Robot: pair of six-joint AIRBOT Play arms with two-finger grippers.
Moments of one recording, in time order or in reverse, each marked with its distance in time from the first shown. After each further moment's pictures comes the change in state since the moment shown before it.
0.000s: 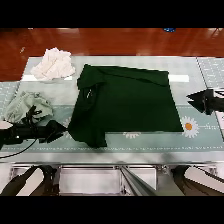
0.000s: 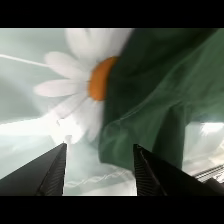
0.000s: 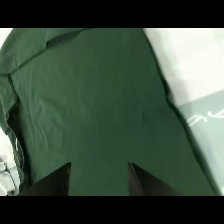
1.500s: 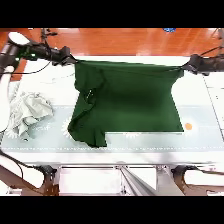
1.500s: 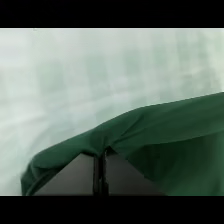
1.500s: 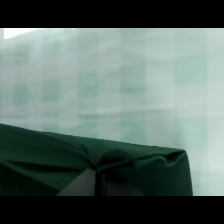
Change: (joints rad) left arm -0.380 -0.924 1.481 -0.010 0.022 -0.048; right arm 0.404 -0.297 0.631 -0.265 -0.198 0.182
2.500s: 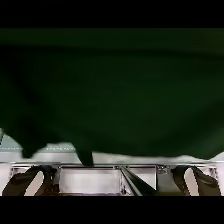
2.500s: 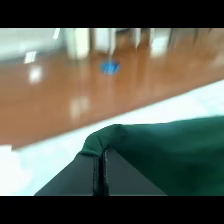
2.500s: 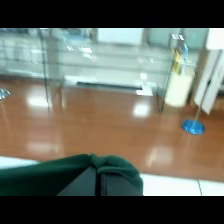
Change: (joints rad) left arm 0.114 1.139 0.105 0.195 -0.333 -0.099; right arm -0.169 0.992 0.349 -0.121 0.321 0.114
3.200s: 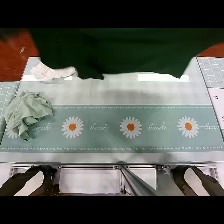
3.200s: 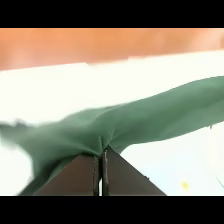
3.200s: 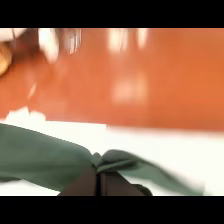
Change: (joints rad) left arm -0.005 -0.286 -0.249 -0.316 0.240 0.094; right arm 0.000 -0.306 -0.169 0.311 -0.101 -0.144
